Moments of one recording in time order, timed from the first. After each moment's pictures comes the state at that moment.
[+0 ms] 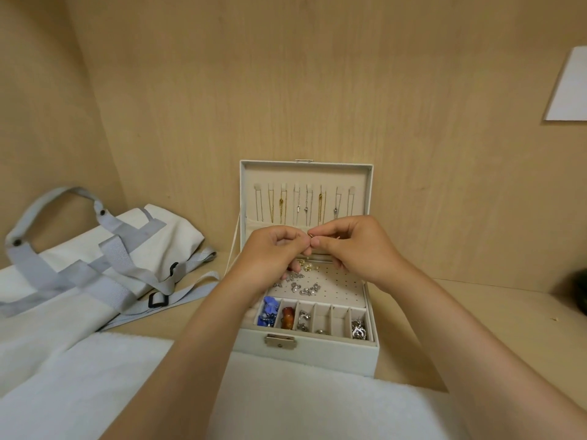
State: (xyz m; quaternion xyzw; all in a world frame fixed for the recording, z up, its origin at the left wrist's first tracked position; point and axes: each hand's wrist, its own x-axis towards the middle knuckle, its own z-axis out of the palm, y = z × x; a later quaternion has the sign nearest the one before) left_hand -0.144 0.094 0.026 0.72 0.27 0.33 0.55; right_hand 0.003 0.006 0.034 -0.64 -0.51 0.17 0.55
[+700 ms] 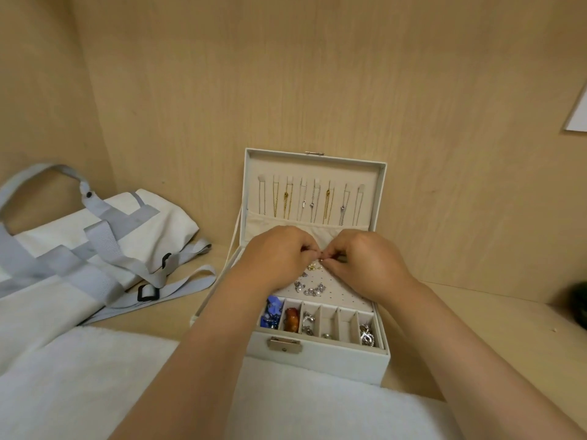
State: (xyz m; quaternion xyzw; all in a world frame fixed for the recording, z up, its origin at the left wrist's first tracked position) left_hand -0.126 0.122 0.017 0.93 0.27 0.20 0.16; right_hand 0.017 0.013 0.008 -0.75 -0.61 -0.14 0.22
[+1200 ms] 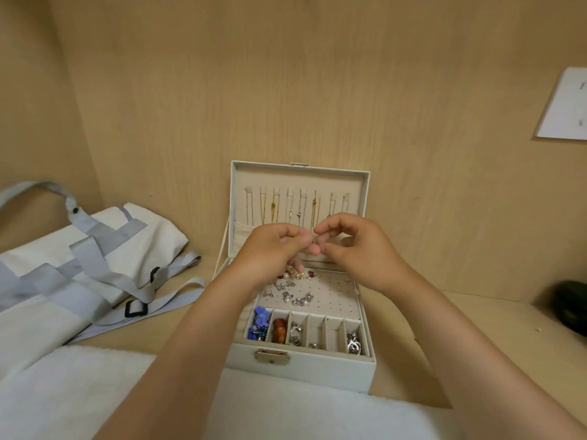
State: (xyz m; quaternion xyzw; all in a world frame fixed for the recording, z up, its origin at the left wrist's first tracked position) left_hand -0.127 0.108 0.032 0.74 0.22 0.29 0.56; right_hand 0.020 0.006 0.032 -0.65 -0.55 0.09 0.52
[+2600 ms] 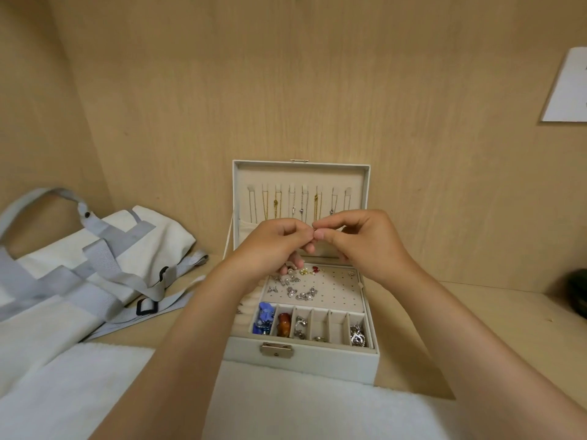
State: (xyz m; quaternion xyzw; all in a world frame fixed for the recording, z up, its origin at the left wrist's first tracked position) left_hand -0.135 0.104 0.044 0.78 0.24 0.24 0.52; right_hand 0.013 0.003 0.037 -0.59 -0.54 0.09 0.59
